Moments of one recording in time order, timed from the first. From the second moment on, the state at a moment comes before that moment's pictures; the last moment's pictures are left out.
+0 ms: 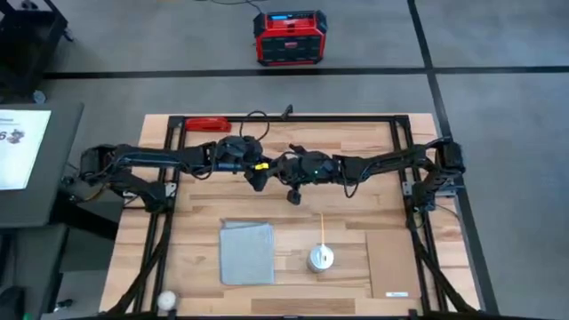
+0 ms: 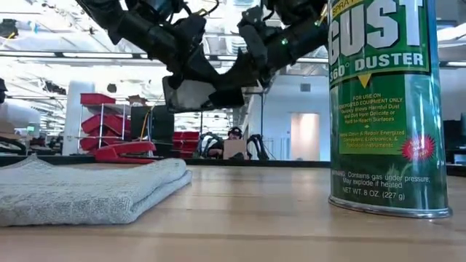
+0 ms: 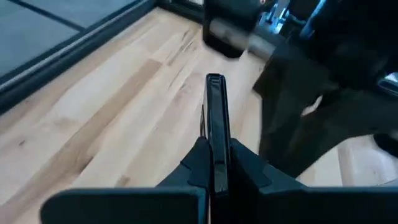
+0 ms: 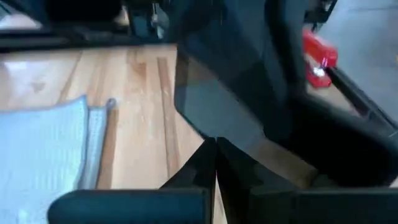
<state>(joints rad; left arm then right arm) 0.22 1.32 0.81 0.06 -0.03 -0.24 -0.08 1.72 1.04 0.19 0.11 0.00</state>
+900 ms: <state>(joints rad) 0.18 1.25 0.81 0.07 -0.04 -0.28 -0.12 1.72 1.05 0.20 0.16 -0.03</state>
